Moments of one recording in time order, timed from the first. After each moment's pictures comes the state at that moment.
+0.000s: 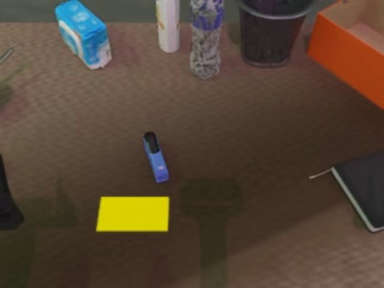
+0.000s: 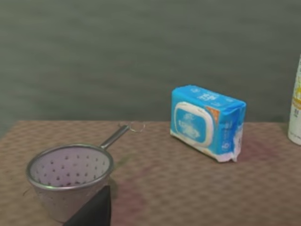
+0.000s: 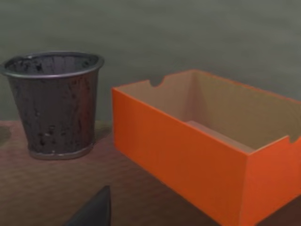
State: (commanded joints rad) left arm 0.00 0.00 0.00 0.00 0.00 0.00; right arm 0.00 0.00 0.00 0.00 0.00 0.00
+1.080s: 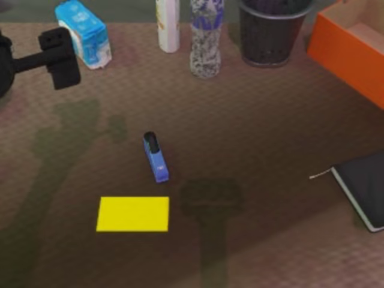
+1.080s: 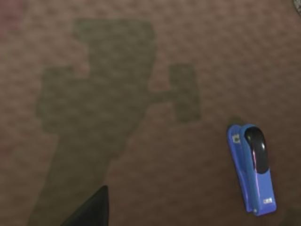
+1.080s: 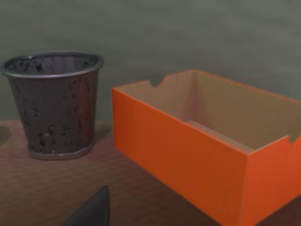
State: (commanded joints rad) left arm -0.25 1.26 1.16 -0.79 0.00 -0.41; right arm 0.00 0.00 0.00 0.00 0.00 0.00
